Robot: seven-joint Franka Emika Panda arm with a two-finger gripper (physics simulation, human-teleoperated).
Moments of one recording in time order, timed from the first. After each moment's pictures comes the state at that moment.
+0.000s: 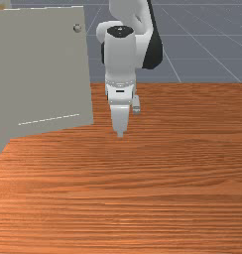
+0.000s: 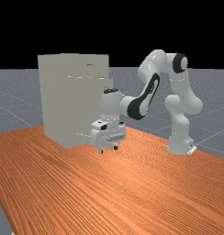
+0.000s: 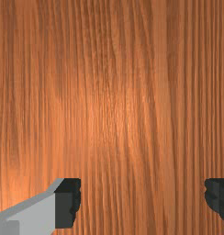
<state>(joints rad) 0.00 0.39 0.00 -1.92 0.01 2.37 -0.78</state>
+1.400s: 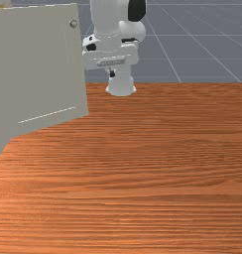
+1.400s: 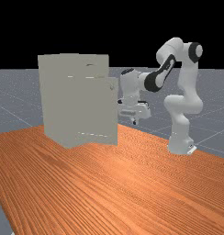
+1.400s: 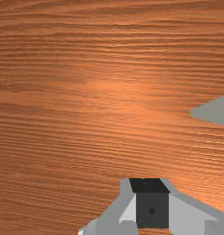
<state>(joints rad) 0.11 -0.23 -0.21 -2.43 0.01 2.03 0.60</state>
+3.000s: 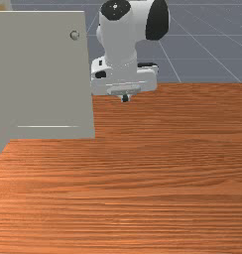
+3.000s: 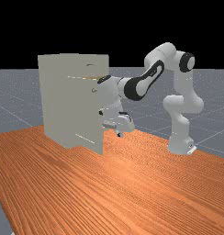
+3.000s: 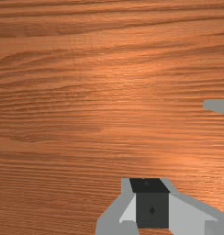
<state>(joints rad) 0.35 0.33 -0.40 -1.80 0.22 1.83 0.65</state>
